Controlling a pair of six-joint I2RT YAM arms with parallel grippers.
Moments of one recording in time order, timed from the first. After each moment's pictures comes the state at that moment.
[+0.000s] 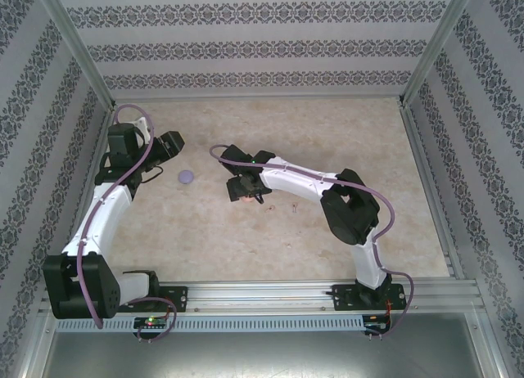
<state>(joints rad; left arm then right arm) 0.08 1.22 0.94 -0.22 0.45 -0.53 0.85 2.06 1.62 -0.82 0.14 0.56</state>
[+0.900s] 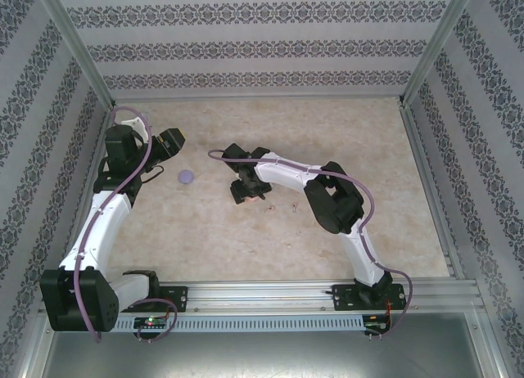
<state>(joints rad) 0.05 1.15 0.91 -0.16 0.43 -0.57 0.80 2.23 1.72 -0.87 0.05 0.39</state>
